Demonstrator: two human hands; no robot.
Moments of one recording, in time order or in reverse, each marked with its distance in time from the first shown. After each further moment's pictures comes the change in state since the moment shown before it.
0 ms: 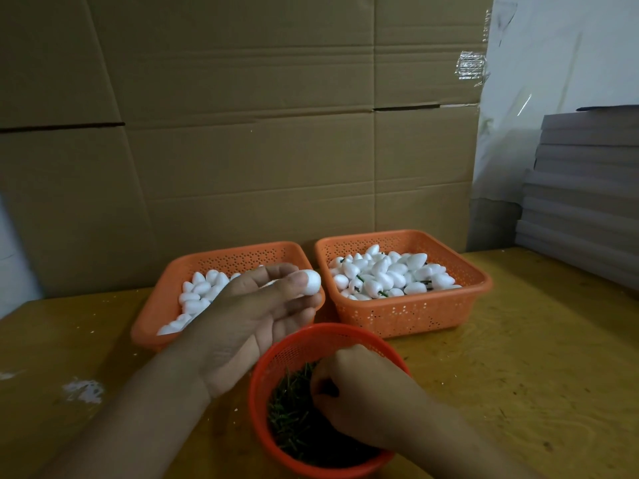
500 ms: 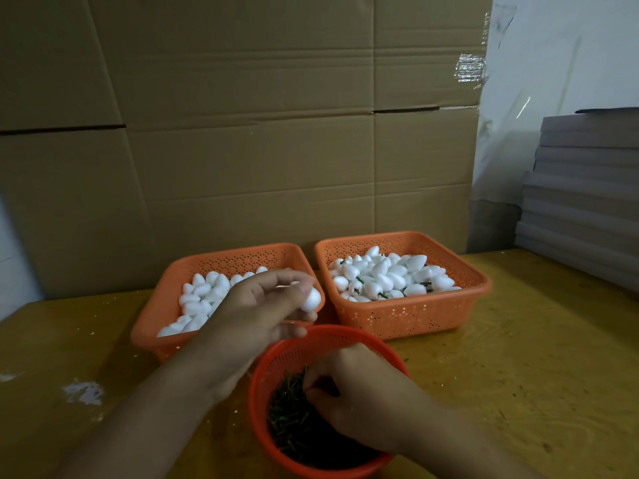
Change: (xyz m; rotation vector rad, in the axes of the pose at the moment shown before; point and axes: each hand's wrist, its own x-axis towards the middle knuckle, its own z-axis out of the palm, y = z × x) left_hand -0.002 -0.006 0.000 0.405 0.060 0.129; right_hand -0.002 -0.005 -0.004 0.134 0.065 -0.096
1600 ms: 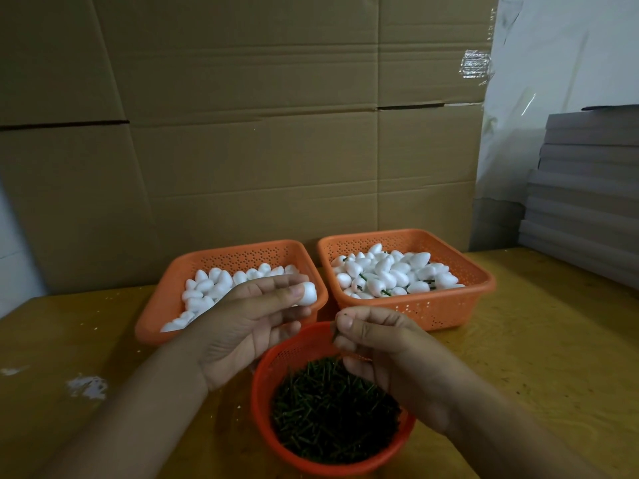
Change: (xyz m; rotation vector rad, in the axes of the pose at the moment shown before) left_hand 0.013 -0.008 -0.017 -0.322 -0.091 -0.223; right_hand -0.007 -0.001 -0.030 1.463 0.107 0.354
